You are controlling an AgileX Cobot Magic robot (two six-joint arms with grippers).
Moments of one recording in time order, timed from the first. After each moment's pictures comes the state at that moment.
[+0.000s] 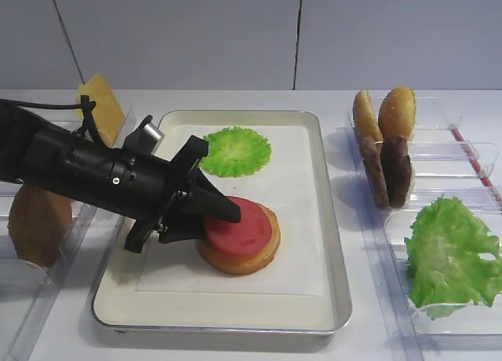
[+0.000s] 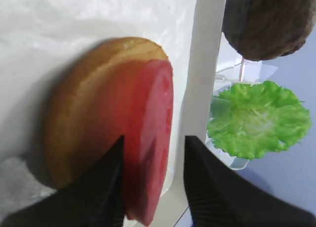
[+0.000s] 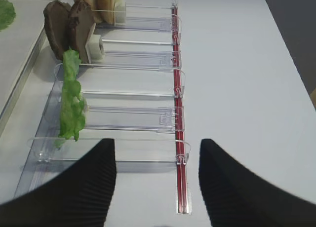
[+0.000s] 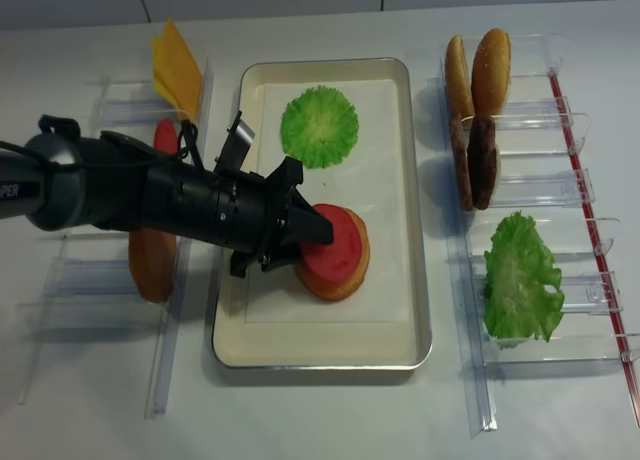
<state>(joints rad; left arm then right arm) -0.27 1.84 -0.88 -1.42 0.99 0.73 -0.11 -0.02 -0.47 0.09 1.14 -0.13</state>
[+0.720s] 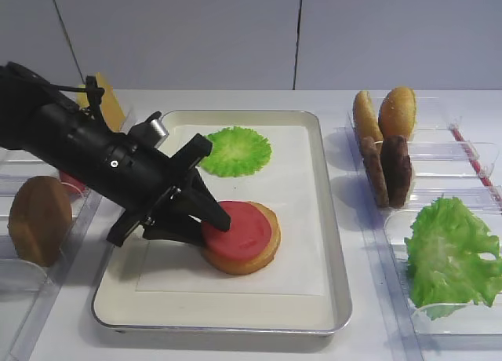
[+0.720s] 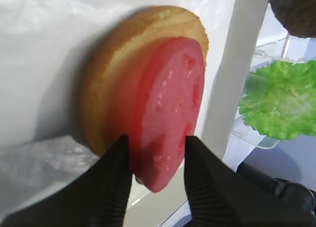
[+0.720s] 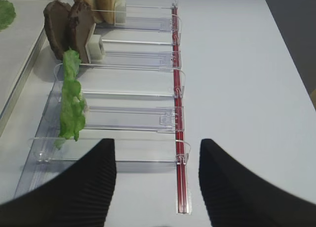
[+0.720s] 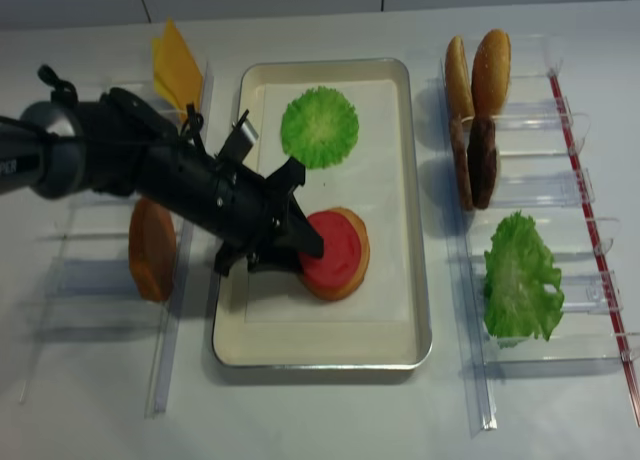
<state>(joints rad) -0.27 1.84 -1.01 -1.10 1.04 0.42 -0.11 -0.02 -0.47 0.09 1.14 -0.13</state>
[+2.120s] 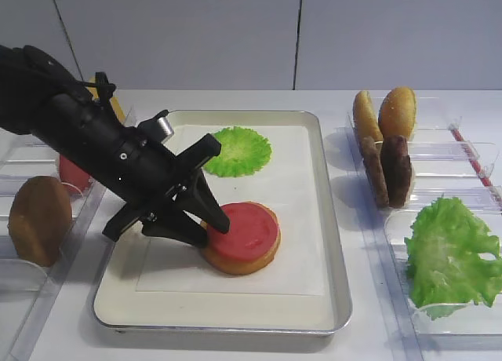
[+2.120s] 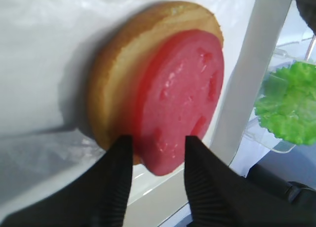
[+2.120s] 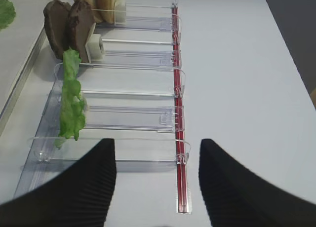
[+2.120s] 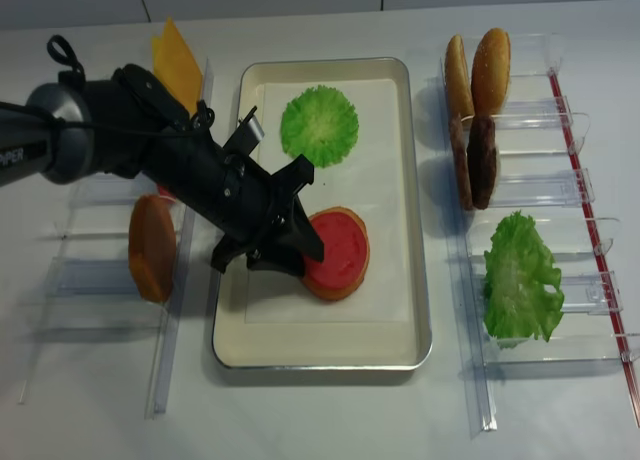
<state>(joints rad) -0.31 1.84 -1.08 -0.96 1.05 0.24 -0.11 -0.02 -0.47 0.09 1.14 -0.13</state>
